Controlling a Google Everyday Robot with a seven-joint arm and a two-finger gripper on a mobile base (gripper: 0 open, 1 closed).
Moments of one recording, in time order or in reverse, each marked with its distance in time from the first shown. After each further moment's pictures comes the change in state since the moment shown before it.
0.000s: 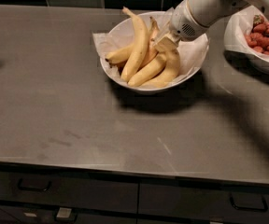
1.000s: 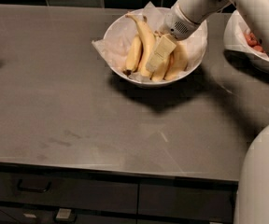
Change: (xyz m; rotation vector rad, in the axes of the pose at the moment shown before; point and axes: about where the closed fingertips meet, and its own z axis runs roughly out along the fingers) arm 0.015 -0.015 0.031 -0.124 0.082 0.058
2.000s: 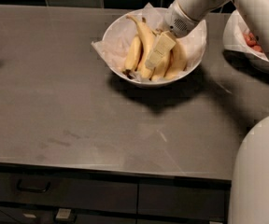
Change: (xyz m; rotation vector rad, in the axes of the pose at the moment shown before) arm -0.002 -0.003 -0.006 -0.004 0.004 -0.002
